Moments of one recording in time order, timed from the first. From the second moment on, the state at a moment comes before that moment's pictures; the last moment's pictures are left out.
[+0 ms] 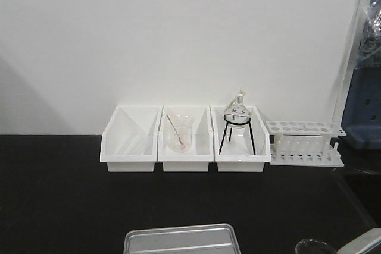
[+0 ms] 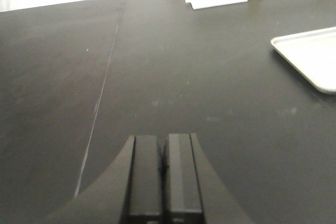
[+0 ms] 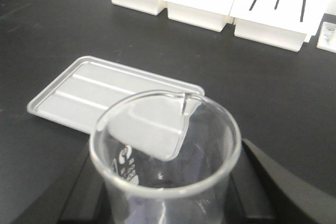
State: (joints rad) left arm -0.04 -0.02 0.03 0.06 0.37 0.02; right arm 0.43 0.92 -0.38 -0.72 -0.06 0.74
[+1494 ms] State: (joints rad) left arm -0.04 -0.02 0.03 0.06 0.37 0.02; right arm 0.43 1.82 -0.76 -0.70 -0.64 0.51
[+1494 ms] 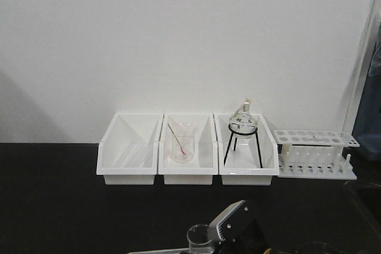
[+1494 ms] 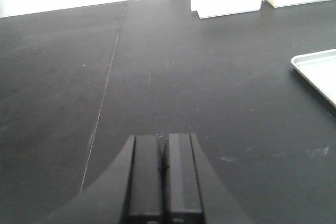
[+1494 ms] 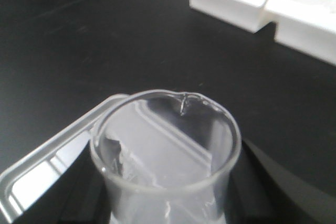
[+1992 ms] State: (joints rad) left arm -0.04 -0.02 0.03 0.06 0.37 0.02; right arm 0.43 2.03 -0.77 -0.64 -0.73 0.37
